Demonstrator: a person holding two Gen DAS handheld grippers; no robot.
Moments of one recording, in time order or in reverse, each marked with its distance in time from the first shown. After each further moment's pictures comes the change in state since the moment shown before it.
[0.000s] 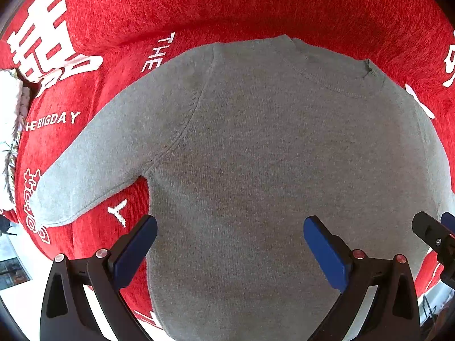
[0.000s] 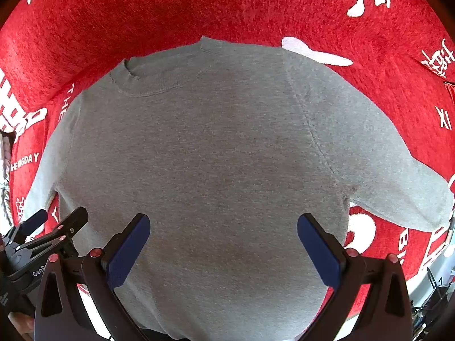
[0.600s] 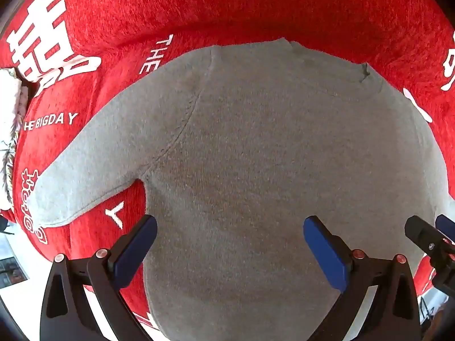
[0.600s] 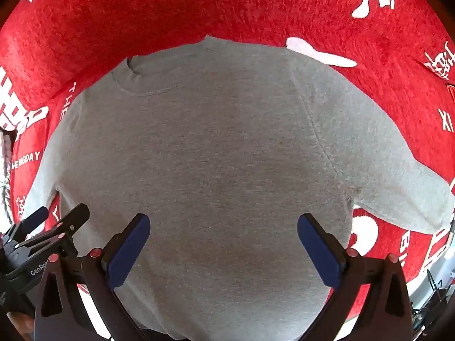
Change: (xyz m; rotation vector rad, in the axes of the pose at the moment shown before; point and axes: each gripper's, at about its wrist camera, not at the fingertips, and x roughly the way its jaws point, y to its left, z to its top) left arm 0.000 -0.001 0.001 0.004 0.010 -0.007; right arm 0.002 0.001 0.002 -0.006 0.000 0.008
